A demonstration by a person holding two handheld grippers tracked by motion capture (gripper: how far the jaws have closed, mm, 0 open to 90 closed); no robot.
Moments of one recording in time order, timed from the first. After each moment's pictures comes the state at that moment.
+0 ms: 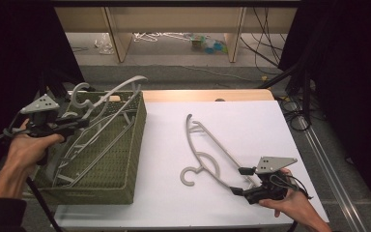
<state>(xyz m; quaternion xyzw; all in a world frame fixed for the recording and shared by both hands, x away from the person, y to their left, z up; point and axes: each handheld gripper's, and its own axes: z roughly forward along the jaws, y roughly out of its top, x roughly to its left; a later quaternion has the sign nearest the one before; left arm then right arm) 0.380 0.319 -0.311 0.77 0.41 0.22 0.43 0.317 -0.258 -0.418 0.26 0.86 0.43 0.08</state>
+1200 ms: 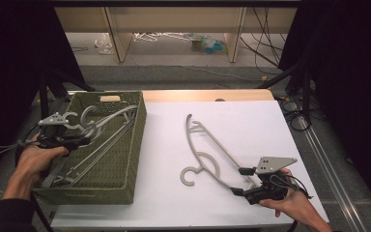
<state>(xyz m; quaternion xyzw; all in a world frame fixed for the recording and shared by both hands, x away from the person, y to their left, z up) 0.398 0.336 -0.379 0.82 0.43 0.16 0.35 0.318 -0.259 -0.419 0.25 0.86 0.43 0.08</state>
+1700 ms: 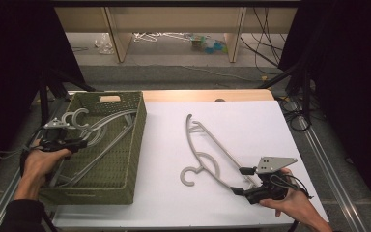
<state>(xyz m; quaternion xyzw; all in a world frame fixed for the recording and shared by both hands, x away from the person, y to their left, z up) 0.401 0.346 -0.404 0.78 0.51 0.20 0.31 0.318 -0.260 -0.420 0.25 0.86 0.43 0.08</state>
